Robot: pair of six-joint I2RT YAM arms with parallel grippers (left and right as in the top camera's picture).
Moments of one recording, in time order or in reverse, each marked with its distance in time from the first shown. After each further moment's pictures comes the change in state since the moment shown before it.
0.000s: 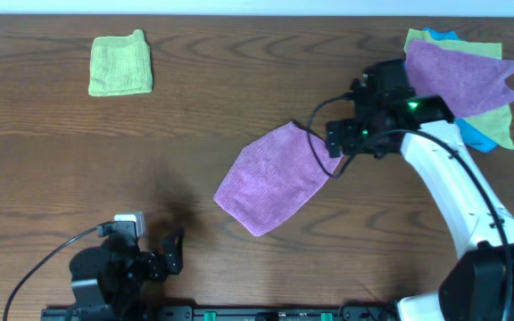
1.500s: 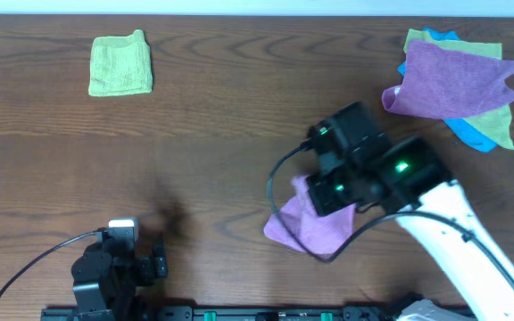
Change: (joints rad) left arm 0.000 -0.078 -0.013 -0.087 -0.303 0.221; right arm 0.425 -0.271 0.058 -0.317 -0.061 0.087
